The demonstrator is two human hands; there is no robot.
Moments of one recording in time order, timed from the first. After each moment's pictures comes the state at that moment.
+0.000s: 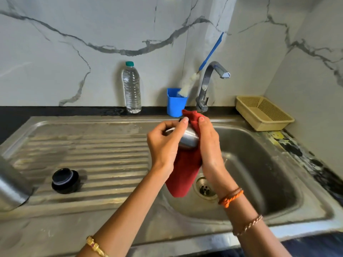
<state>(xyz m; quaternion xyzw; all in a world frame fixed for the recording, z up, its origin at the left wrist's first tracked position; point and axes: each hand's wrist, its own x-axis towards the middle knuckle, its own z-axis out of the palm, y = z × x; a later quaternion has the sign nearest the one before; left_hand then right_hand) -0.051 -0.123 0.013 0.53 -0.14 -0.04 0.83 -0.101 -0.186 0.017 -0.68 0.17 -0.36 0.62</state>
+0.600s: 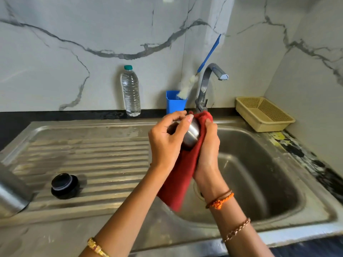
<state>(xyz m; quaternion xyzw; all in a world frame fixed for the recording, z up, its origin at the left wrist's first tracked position) -0.045 -0.116 0.015 0.57 -0.32 0.09 0.76 -0.091 -0.171 0.017 -0.42 0.21 -0.38 0.80</state>
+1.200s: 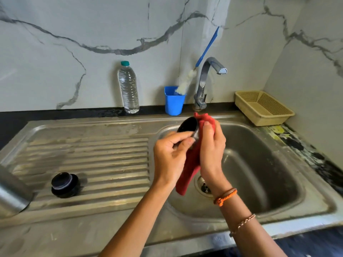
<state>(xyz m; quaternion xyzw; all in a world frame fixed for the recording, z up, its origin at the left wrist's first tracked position) -0.067 -0.106 -0.014 0.59 -0.31 -0.01 0.74 -0.101 -0.186 -0.005 -0.63 0.22 -0.48 0.56</state>
